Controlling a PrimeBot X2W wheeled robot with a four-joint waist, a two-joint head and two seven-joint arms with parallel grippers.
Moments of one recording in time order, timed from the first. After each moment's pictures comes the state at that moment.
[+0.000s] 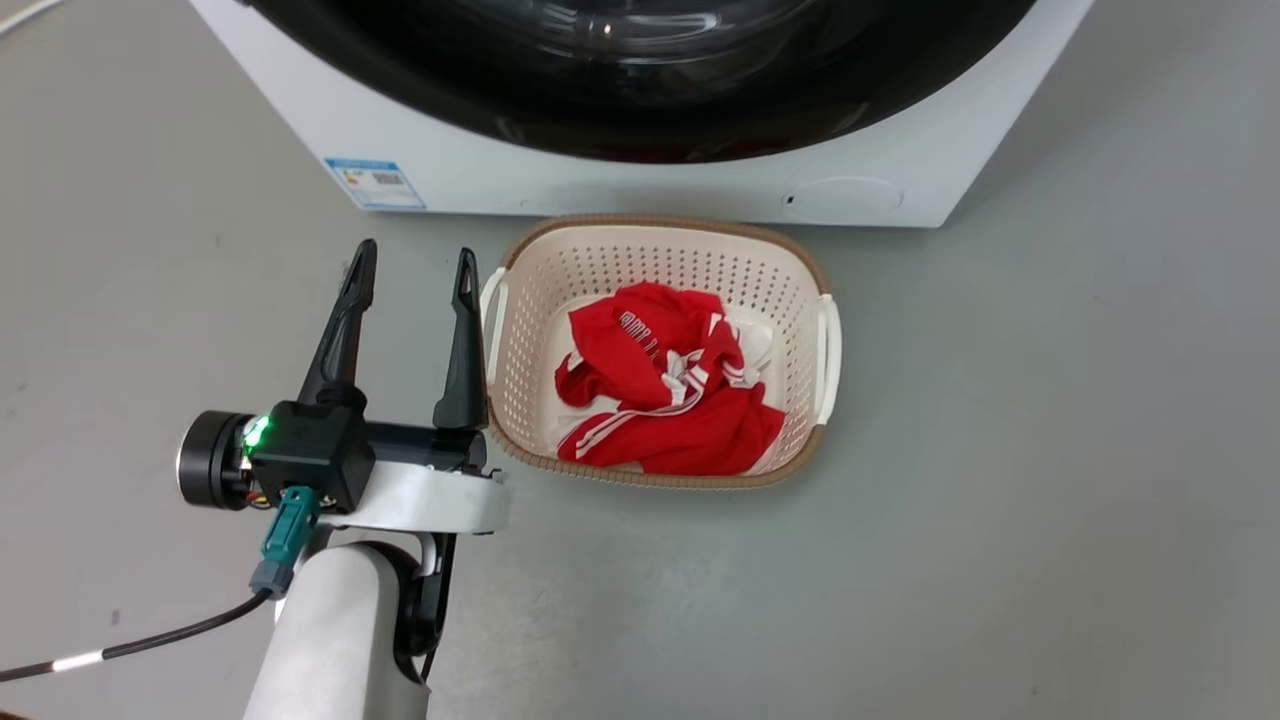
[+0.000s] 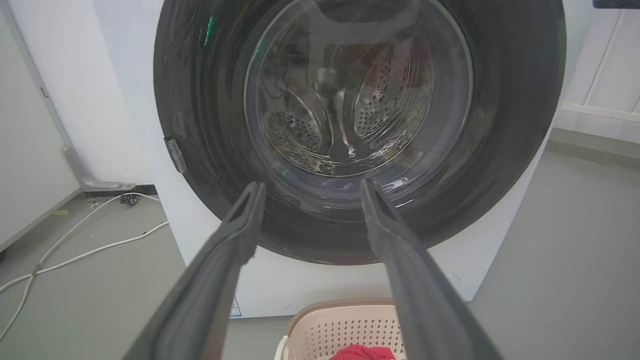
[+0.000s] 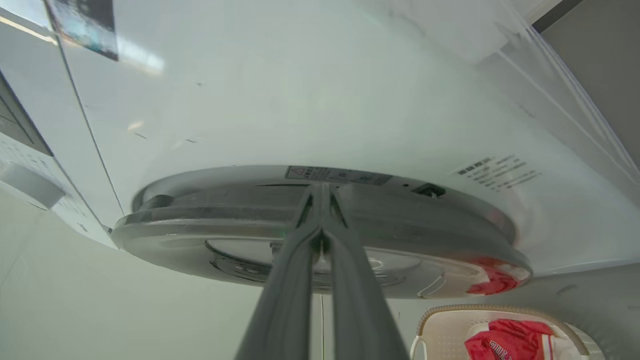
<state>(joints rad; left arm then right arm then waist) -0.29 0.05 -0.10 0.03 -0.06 0.00 -0.26 -1.45 -0.35 0.40 1.14 1.58 0.13 0.35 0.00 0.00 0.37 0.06</state>
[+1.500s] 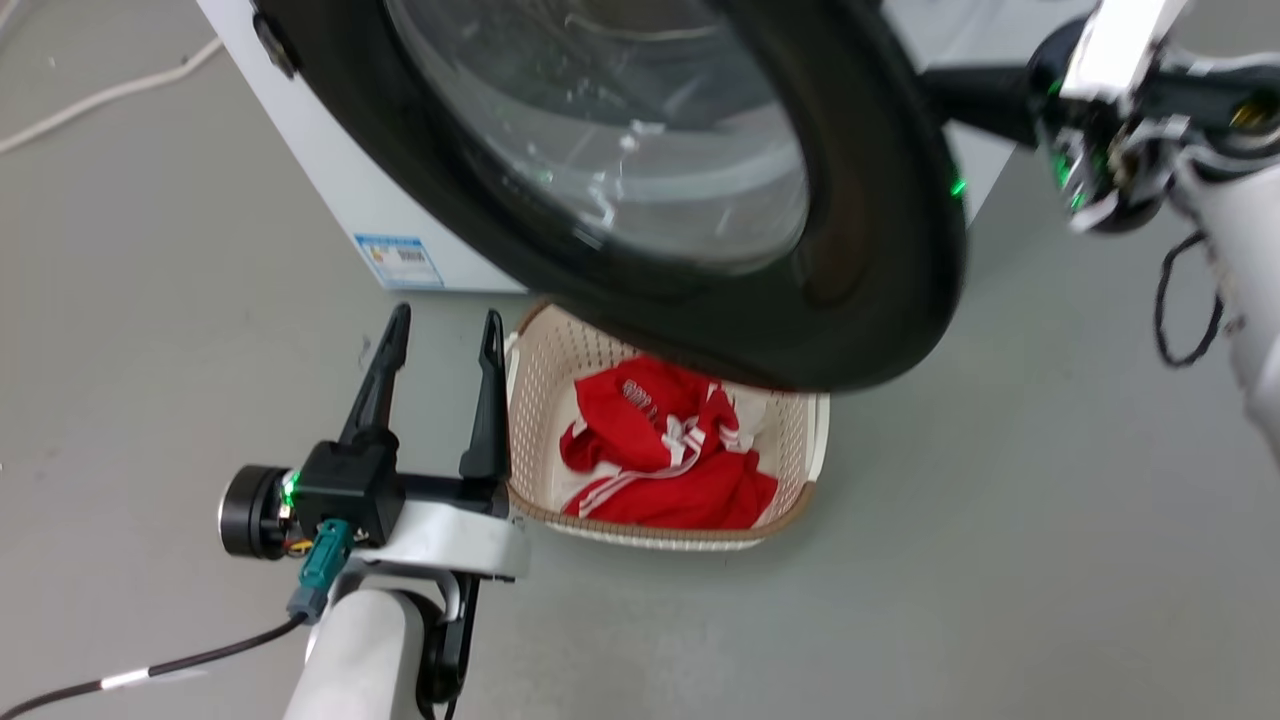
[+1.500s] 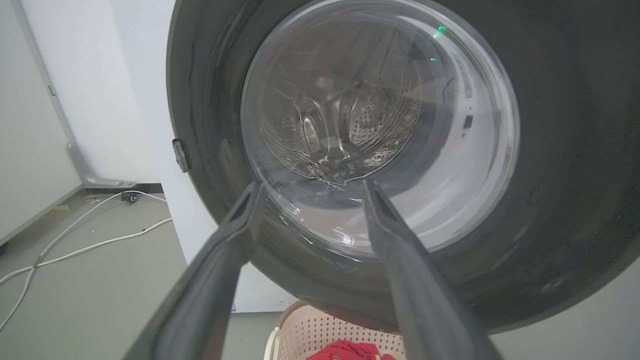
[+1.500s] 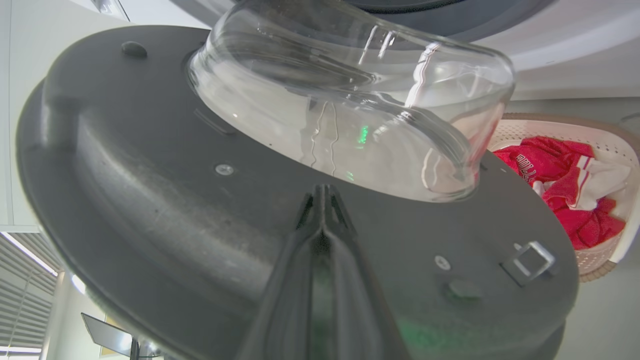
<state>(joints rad) -0.25 0.05 -0.15 0.08 -0.10 0.03 -0.26 -1.27 -0.27 0.48 1.01 1.61 0.13 0.87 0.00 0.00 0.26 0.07</state>
